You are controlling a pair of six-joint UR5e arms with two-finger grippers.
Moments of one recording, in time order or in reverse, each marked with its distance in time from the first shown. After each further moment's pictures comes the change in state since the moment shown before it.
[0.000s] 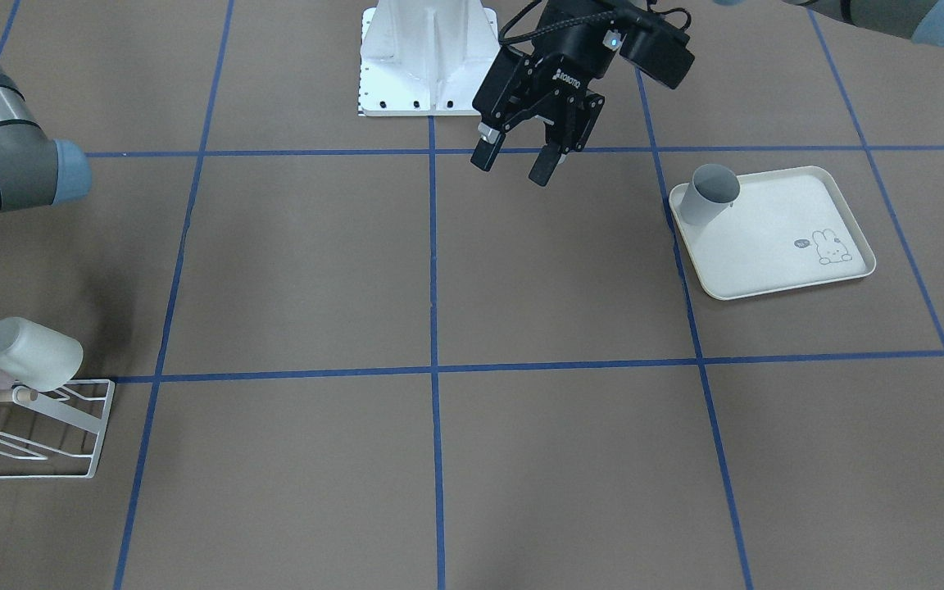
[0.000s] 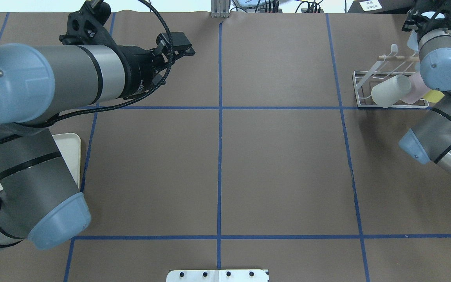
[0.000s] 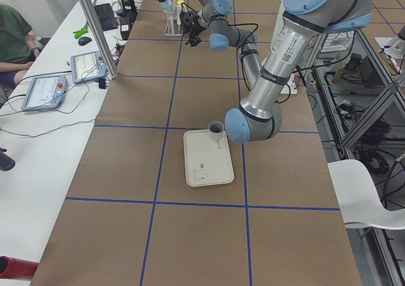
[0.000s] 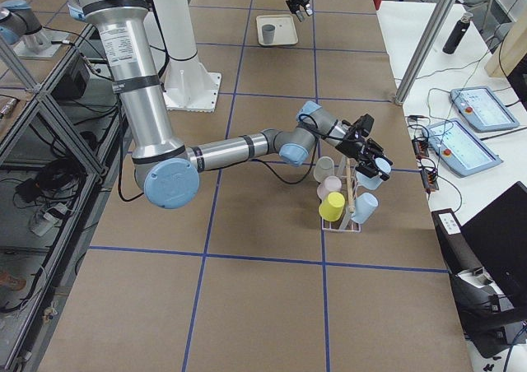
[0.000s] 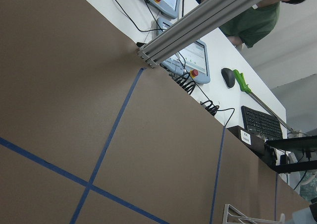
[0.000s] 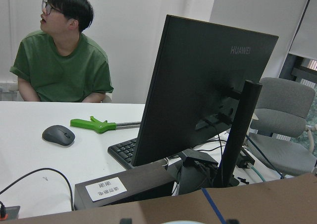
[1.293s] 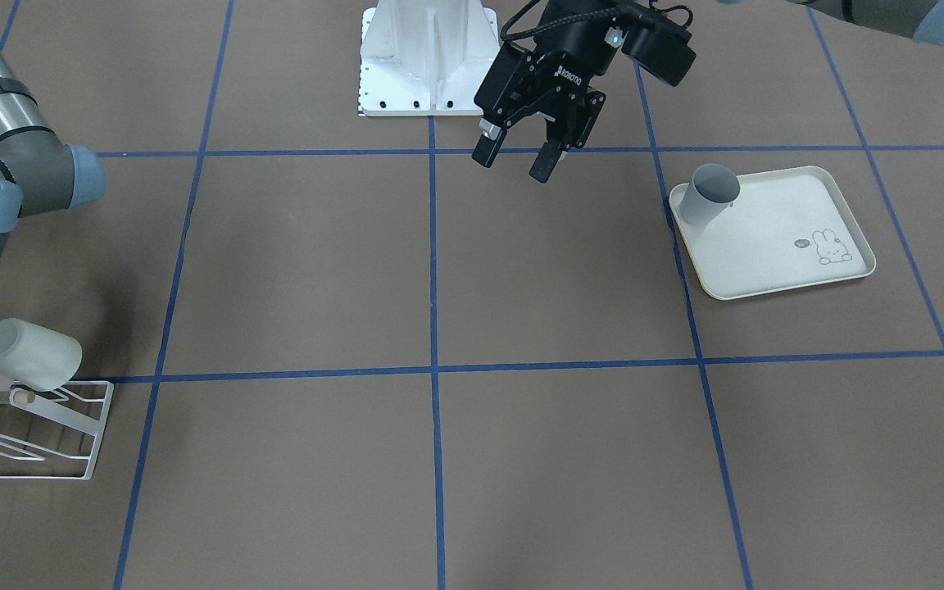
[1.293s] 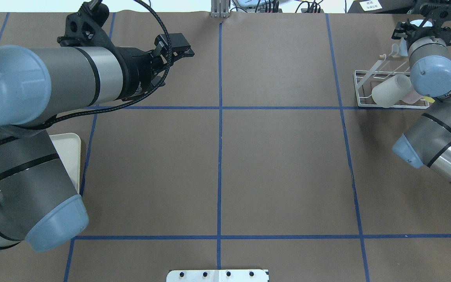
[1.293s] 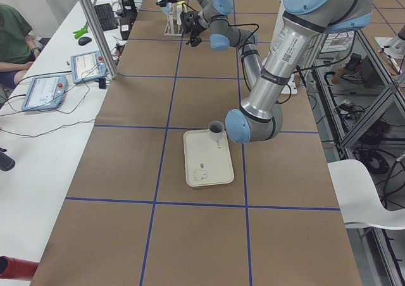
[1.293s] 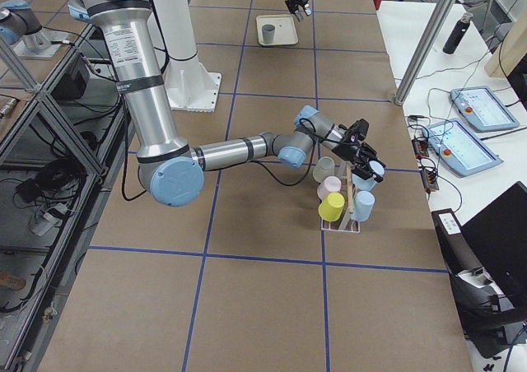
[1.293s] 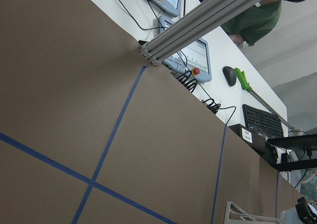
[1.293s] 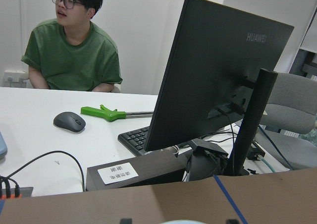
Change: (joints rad) left arm 0.002 0.005 -0.009 -0.003 -0.002 -0.005; right arm -0.029 0.014 -0.029 0.023 0.001 -0.006
